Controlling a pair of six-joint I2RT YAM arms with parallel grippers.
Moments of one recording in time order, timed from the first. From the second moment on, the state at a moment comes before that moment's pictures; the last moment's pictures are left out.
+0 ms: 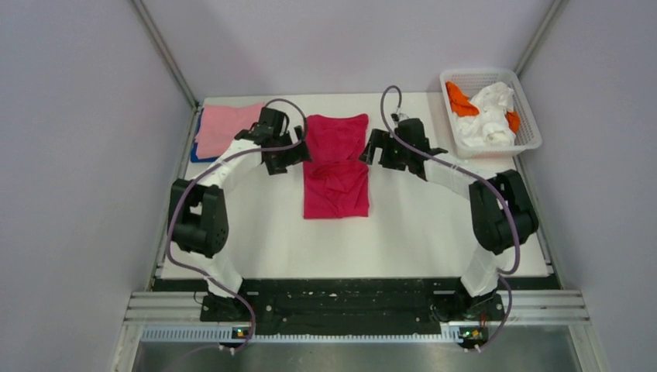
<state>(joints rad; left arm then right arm) -0.28 1.79 1.40 -0.56 0.12 -0.59 0.39 1.80 1.16 0.00 -0.24 0.53</state>
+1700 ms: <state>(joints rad) -0.28 1.34 0.74 -0.51 0.20 -0.68 0.69 2.01 1.42 -0.06 0.23 -0.33</state>
